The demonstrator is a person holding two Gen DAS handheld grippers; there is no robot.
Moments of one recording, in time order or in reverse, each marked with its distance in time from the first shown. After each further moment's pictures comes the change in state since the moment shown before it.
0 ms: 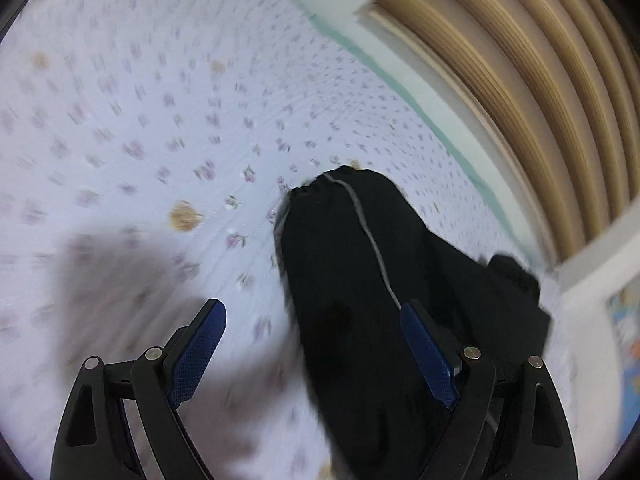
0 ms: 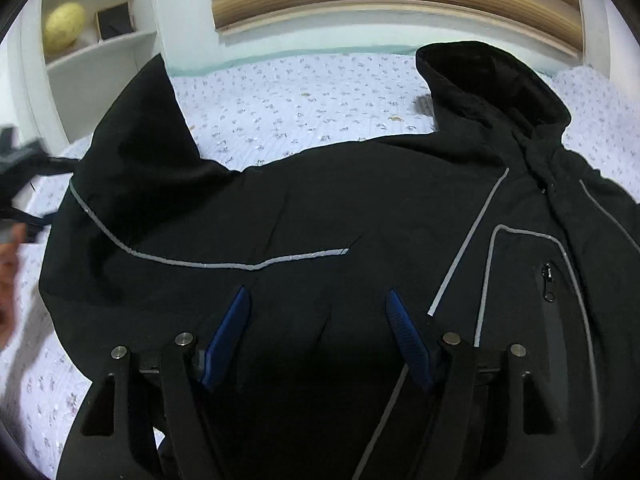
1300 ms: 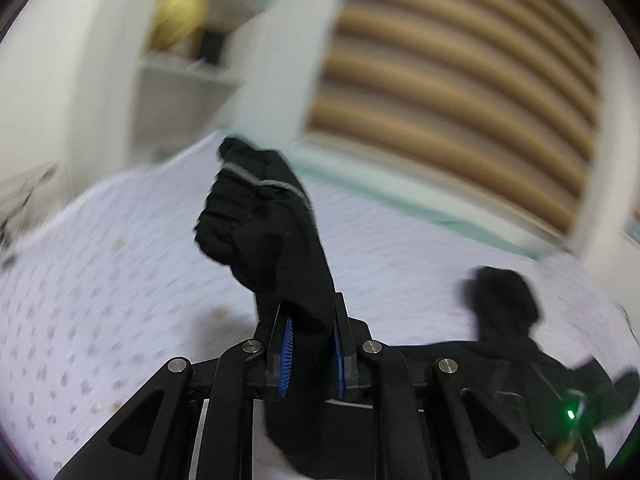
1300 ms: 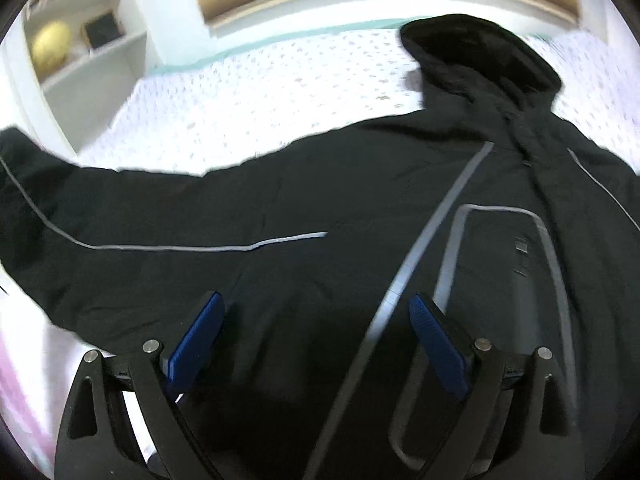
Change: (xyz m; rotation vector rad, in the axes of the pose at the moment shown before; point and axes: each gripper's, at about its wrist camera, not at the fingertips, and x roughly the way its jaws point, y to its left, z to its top) left arm -0.185 -0.164 -0.112 0.458 -0.444 0.121; right arm -0.061 -0.044 0.002 0.131 0.093 0.084
